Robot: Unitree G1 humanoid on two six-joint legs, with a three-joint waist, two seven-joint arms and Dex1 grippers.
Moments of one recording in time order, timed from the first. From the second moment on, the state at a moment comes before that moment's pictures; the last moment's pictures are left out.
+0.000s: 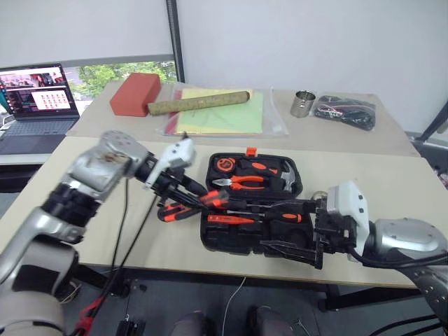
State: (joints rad) left arm -1.02 0.78 -0.53 0.22 -0.39 0.51 -1.55; right arm -0.10 -0.88 -0.19 -0.80 0.84 0.76 0.74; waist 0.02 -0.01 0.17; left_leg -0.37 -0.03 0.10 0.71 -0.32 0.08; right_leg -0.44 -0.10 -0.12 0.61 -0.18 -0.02
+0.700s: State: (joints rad) left arm -1.10 0.44 -0.67 0.29 -0.21 0.68 -1.60; right arm 0.10 -0.85 -0.28 -0.92 0.87 0.77 0.52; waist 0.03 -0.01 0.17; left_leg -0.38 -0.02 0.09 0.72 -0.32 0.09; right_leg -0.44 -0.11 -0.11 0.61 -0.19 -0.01
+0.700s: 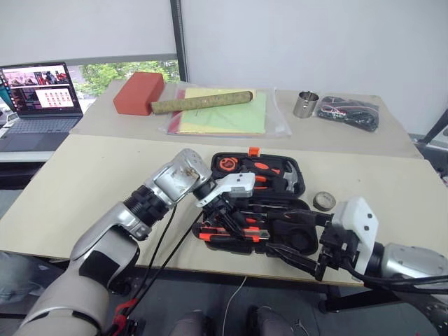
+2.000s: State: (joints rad) left arm -1.13 0.28 -0.66 0.37 -0.12 0.78 -1.54; right arm 0.14 -0.85 -0.28 -0.93 0.86 0.77 0.52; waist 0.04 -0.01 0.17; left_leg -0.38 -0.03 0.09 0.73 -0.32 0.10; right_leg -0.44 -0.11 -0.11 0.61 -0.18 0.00
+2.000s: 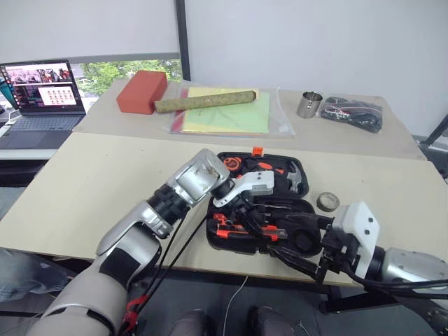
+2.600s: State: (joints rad) left arm -1.00 0.53 -0.45 0.31 -0.24 0.53 -1.60; right arm 0.16 -0.85 -0.29 -0.93 0.85 0.77 0.52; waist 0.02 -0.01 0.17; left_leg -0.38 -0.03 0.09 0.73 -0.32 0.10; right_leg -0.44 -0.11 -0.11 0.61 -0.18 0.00
